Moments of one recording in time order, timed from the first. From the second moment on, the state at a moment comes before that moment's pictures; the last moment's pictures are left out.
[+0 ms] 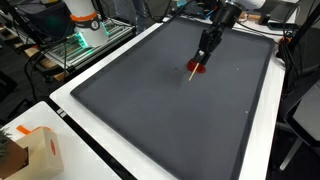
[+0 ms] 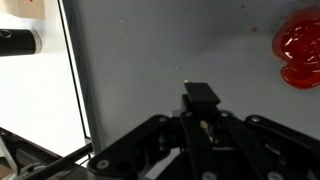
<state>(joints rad) 0.22 0.62 -0.02 -1.52 -0.55 1.85 0.56</state>
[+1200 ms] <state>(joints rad) -0.06 0.47 0.07 -1.57 0.22 1.94 -0.21</state>
